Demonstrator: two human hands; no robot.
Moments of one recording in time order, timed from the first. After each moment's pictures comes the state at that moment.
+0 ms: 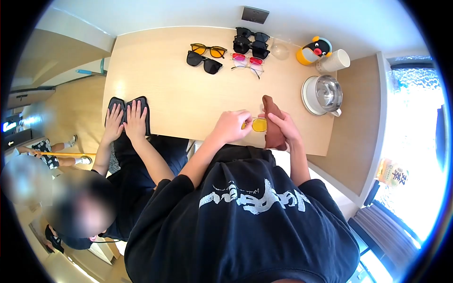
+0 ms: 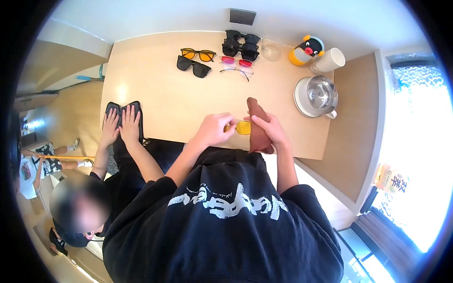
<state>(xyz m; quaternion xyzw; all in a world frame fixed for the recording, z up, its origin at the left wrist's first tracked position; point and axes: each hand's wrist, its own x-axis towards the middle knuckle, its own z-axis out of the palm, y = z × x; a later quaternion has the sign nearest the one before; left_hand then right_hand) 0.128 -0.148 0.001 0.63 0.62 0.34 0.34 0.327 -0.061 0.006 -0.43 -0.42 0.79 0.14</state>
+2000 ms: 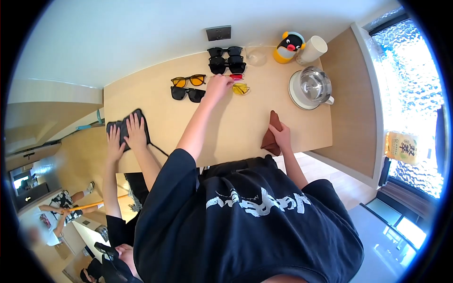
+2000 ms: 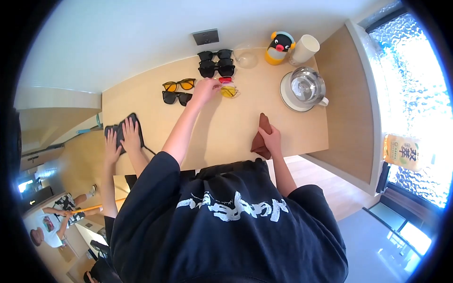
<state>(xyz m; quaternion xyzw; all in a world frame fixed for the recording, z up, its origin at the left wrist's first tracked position) 0.069 0.043 -0.073 0.75 0.60 0.19 0.21 0.367 -0.084 -0.109 -0.65 -0.49 0.49 0.31</state>
